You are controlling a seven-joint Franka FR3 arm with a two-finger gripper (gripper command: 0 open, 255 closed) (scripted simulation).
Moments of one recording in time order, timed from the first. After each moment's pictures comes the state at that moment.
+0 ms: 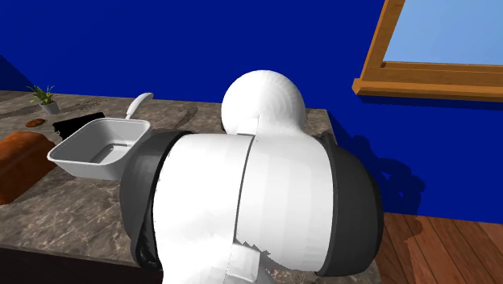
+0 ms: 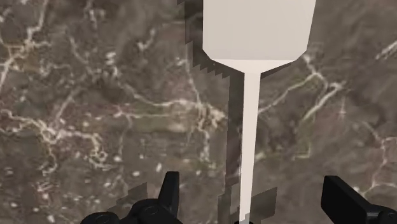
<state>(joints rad) 0.14 0.39 0.05 -1.79 -0.02 2.24 -0.02</state>
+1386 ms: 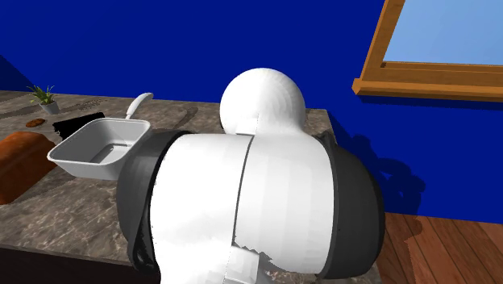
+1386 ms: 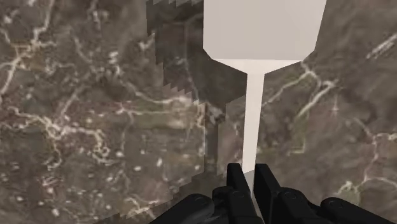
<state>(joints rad) 0.14 0.38 0.05 -1.78 -0.02 2.23 -0.02</state>
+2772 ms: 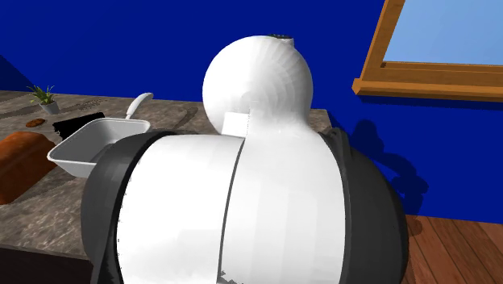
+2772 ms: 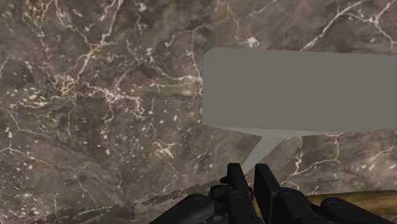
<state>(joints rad) 0.14 0.29 0.05 -1.62 -0.01 1.98 -0.02</state>
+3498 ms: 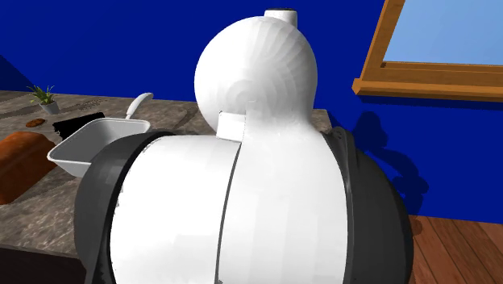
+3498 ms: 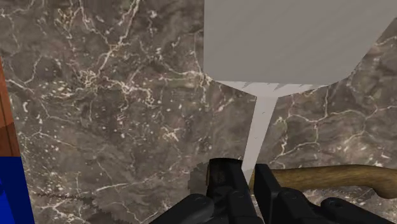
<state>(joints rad) 0.14 0.28 0.05 -1.49 -0.01 1.84 -0.03</state>
